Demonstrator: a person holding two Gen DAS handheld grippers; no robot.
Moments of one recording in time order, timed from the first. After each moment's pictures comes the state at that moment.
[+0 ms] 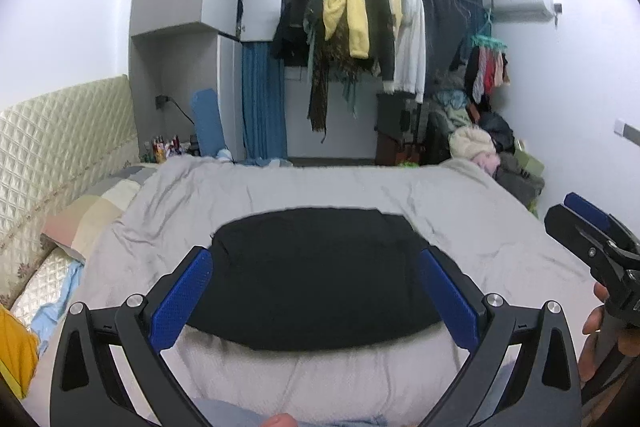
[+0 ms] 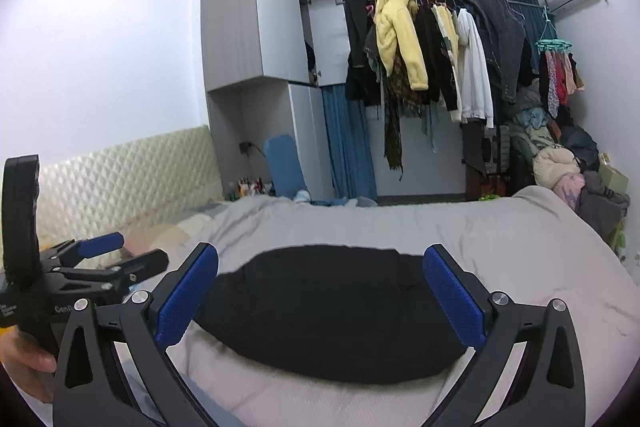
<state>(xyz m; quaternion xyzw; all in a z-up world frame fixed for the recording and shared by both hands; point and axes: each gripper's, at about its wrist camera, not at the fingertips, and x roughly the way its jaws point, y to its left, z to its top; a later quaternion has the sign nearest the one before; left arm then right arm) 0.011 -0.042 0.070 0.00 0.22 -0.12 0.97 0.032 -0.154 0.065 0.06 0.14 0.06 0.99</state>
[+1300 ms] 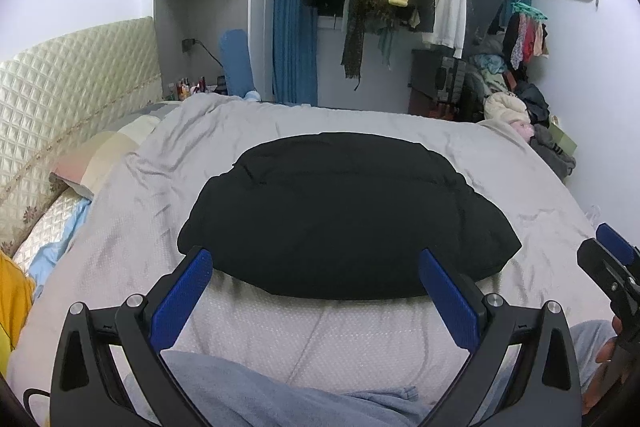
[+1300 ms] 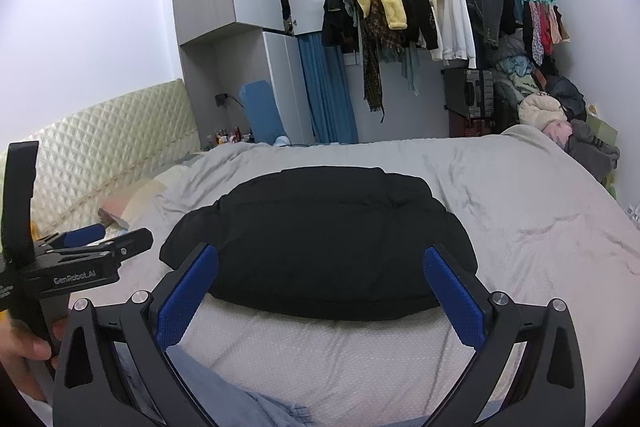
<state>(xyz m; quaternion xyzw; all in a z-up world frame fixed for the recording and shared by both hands) 0.052 -0.016 -0.033 -0.01 0.30 -0.06 0.95 0.039 -0.153 -0.025 0.07 0.23 0.03 0.97</state>
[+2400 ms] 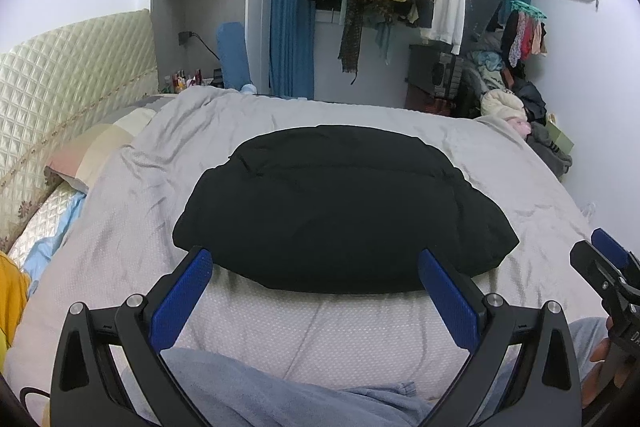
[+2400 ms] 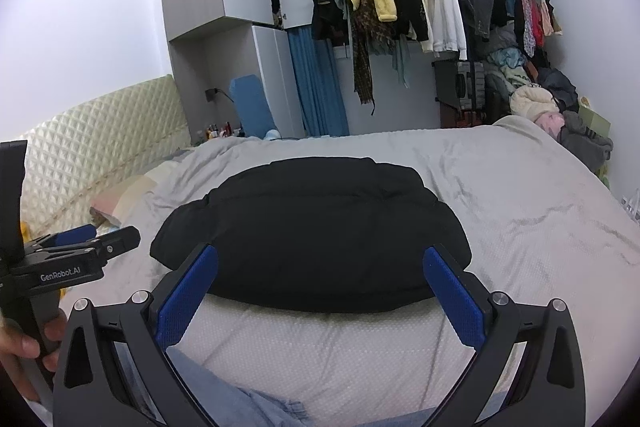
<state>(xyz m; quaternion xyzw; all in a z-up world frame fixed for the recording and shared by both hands) 0.055 -0.006 -0.041 -0.02 0.31 -0.07 0.95 0.041 -0.153 -0.033 0.08 0.24 0.01 0.97</state>
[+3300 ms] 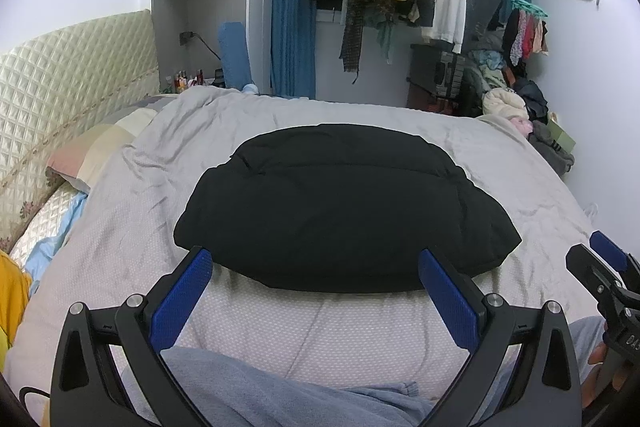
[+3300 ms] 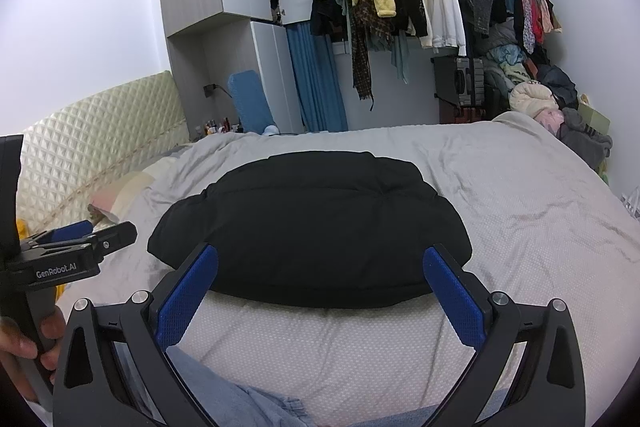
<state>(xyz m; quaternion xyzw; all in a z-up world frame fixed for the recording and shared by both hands) 0.055 -0.008 -0.040 -0.02 0.31 -0.07 0.95 0.041 -0.152 -0.043 0.08 0.24 0.01 0.97</state>
